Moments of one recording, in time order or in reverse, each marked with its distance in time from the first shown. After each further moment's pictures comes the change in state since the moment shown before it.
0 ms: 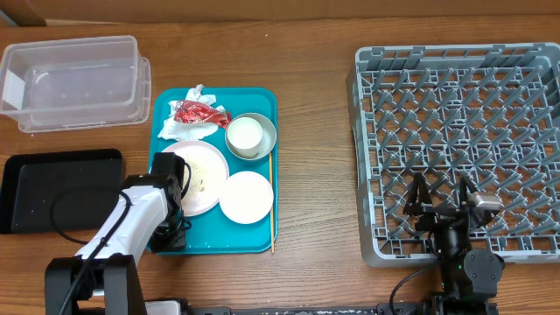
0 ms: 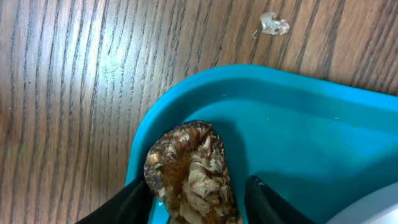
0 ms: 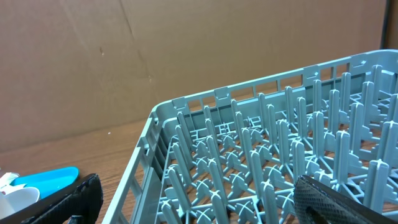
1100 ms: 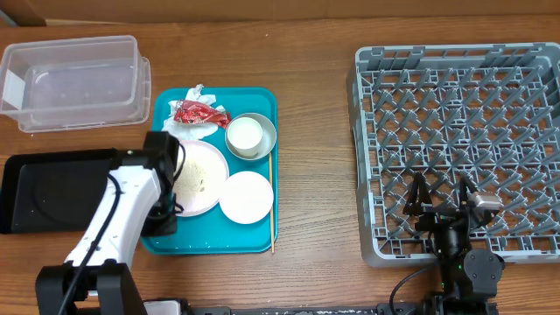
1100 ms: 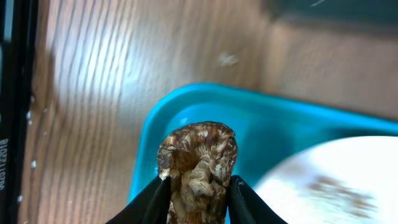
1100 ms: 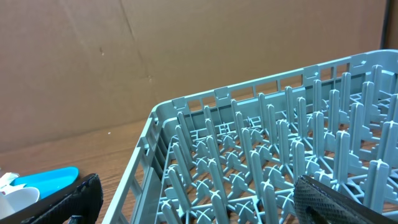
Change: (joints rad) left arm 0.000 0.002 0.255 -0.278 -0.067 -0.003; right arm 0.000 0.000 0.000 0.000 0.000 0.000
